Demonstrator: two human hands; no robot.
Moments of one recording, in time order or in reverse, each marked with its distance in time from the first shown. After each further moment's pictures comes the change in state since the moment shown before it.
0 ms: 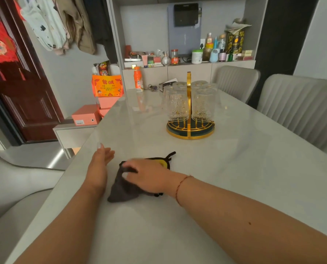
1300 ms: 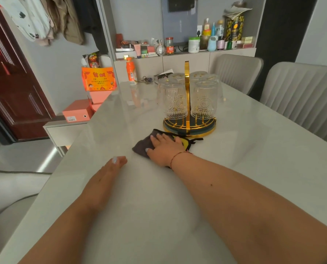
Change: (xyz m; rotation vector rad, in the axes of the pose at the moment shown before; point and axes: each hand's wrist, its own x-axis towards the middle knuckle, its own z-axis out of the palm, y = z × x) left_hand -0.002 -0.013 0.002 0.380 -0.380 0.037; right_hand 0.083 0.101 -0.029 -0.368 0.000 0.390
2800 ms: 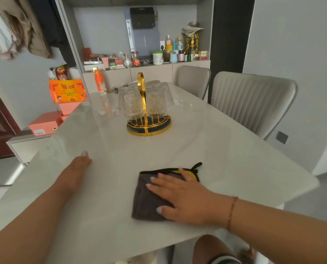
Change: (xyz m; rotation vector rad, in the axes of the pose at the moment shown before) left_hand -0.005 0.016 0.019 0.149 0.108 -0.056; right_hand -0.258 0.082 0.020 -0.078 -0.016 -0.295
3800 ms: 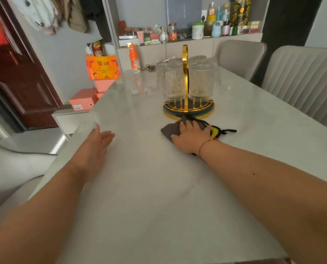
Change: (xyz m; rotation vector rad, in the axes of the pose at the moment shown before) left_hand 0.008 0.010 -0.031 -0.524 -0.033 -0.146; right_hand 0.197 0.032 -0.020 0.023 0.012 0.492
